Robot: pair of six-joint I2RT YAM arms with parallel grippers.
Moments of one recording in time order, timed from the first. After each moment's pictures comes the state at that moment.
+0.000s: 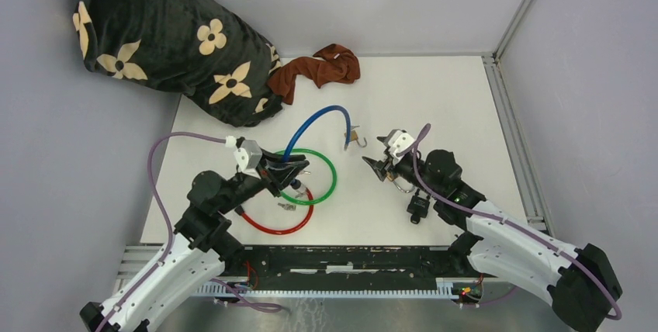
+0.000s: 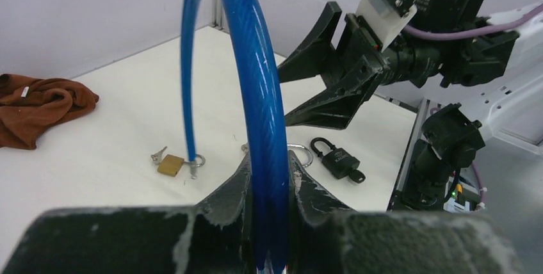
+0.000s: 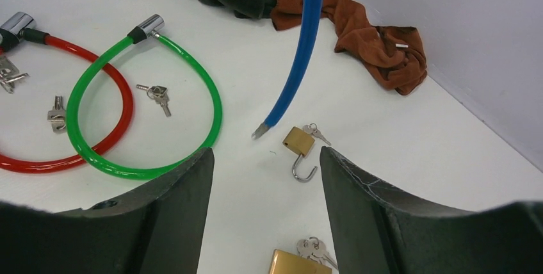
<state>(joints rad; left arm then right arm) -0.65 0.46 0.47 0.17 0.36 -0.19 0.72 0.87 0.46 0.32 -0.14 -0.27</state>
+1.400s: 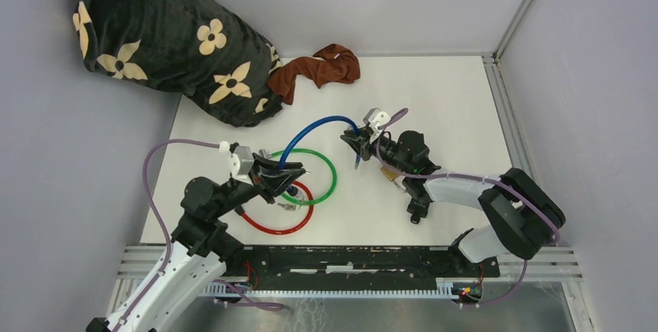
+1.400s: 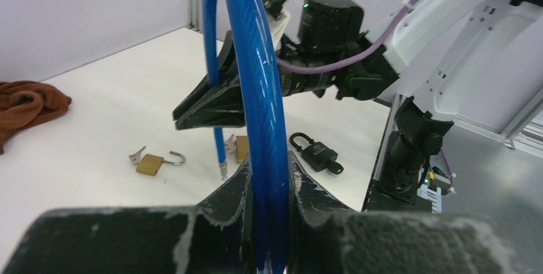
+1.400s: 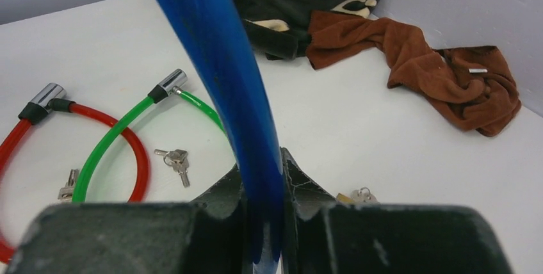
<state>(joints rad) -0.56 0.38 0.43 0.16 0.51 -0.25 0.67 1.48 0.54 0.97 -0.28 -0.06</state>
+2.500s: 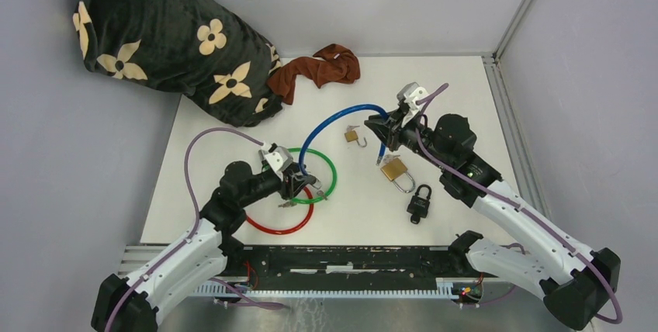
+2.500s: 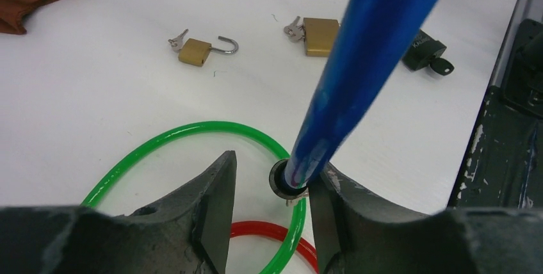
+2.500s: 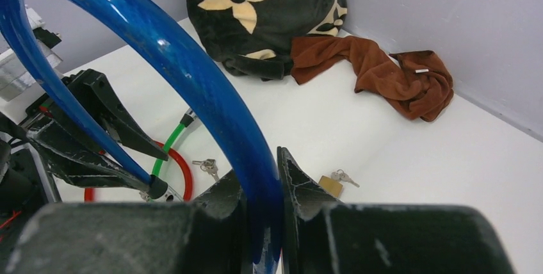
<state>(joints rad) -0.54 0.68 0.27 0.22 0.45 0.05 0.65 0.95 0.83 0.10 -0.21 0.02</state>
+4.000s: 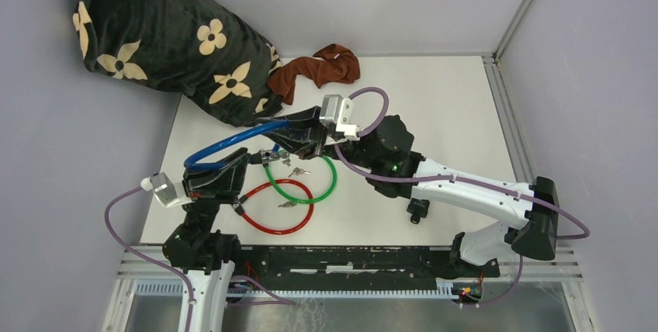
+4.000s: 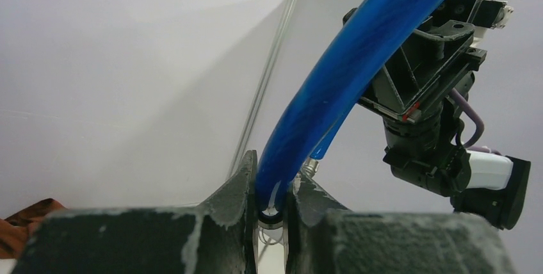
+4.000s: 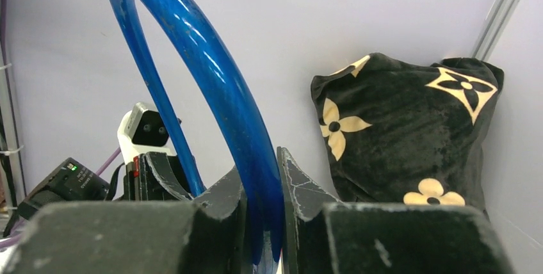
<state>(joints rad) -0.03 0.02 0.22 0.69 0.41 -0.92 1.18 1.42 1.31 0.63 -0.26 -0.11</state>
